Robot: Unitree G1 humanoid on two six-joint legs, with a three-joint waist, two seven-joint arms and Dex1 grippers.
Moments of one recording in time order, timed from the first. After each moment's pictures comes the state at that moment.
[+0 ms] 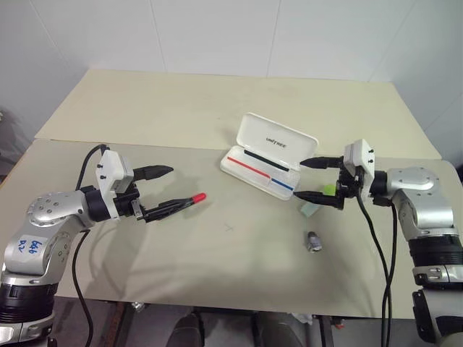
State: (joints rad) left arm -0.30 0.78 0.22 -0.23 -0.58 0.41 -0.93; right arm -0.64 -0.69 -0.04 0.26 0.35 0.16 1.28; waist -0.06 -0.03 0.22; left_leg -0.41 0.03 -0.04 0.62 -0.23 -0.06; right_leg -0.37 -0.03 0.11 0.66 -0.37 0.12
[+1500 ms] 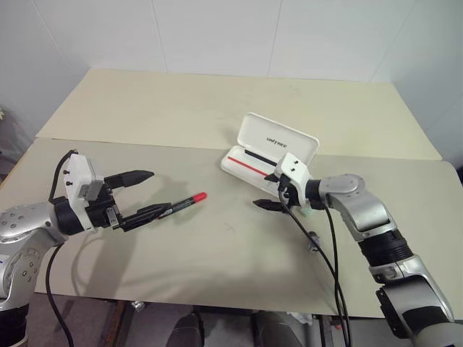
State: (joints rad) left arm -0.14 0.84 0.40 -0.36 -0.70 0.53 -0.91; right arm -0.71 -0.52 0.21 0.15 0.16 0.48 0.95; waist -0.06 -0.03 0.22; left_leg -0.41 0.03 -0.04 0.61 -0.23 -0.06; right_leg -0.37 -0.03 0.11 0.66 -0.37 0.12
